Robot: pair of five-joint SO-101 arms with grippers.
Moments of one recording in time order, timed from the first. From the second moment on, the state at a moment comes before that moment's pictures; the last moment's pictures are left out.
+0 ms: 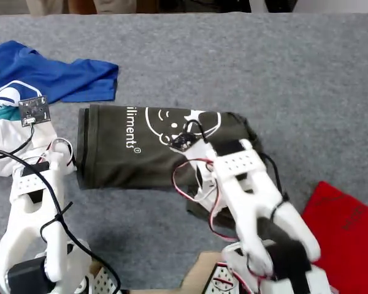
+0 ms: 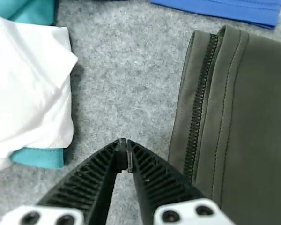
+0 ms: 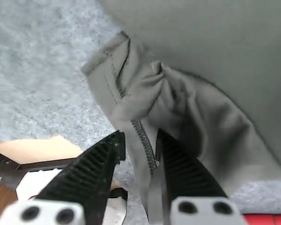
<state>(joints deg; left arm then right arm) -20.5 -27.1 62.7 23.5 -11.8 -20.0 -14.5 49.6 75.8 18.4</state>
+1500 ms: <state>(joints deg) -20.2 -25.9 62.7 23.5 -11.8 -32.9 -15.4 46.9 81.0 17.1</state>
